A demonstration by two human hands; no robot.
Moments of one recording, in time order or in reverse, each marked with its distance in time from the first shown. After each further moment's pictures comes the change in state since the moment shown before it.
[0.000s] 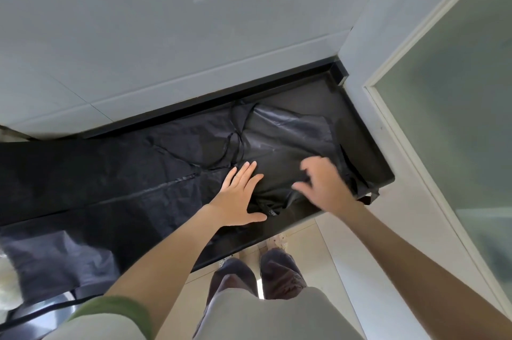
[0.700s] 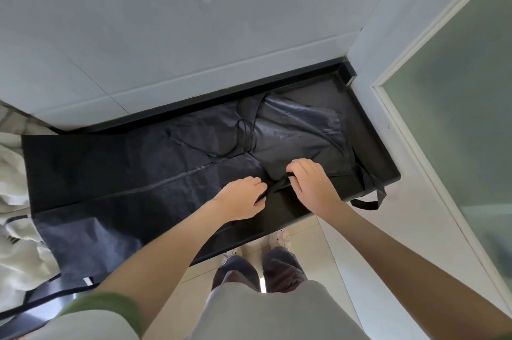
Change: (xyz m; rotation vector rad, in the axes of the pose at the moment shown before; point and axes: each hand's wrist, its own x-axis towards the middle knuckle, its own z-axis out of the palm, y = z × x) left_hand -0.022 0.008 -0.027 -0.062 0.086 0.096; right_hand -0.006 -0.037 0.031 -0.046 0.156 -0.245
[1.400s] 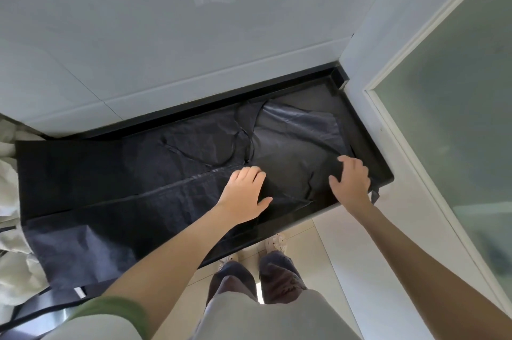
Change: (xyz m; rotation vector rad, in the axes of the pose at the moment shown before) left_hand 0.013 0.006 0.008 0.077 0.137 -0.138; right_hand -0.017 0.055 -0.031 0.027 -0.100 0.821
